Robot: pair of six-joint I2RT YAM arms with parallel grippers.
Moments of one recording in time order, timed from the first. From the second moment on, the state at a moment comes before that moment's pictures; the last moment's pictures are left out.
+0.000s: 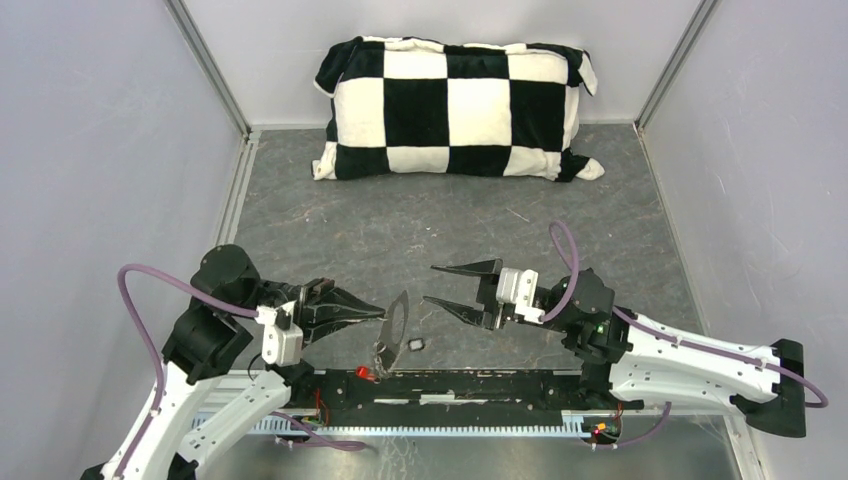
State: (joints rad) left arm -0.57 0.54 0.98 -0.48 1.17 0.66; right arm 1.21 0.80 0.66 0.42 -0.15 -0.30
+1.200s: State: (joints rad) left arm -0.58 0.67 0.79 -0.36 0.94 0.82; right arm 1.15 0.84 0.63 0.37 0.09 -0.32
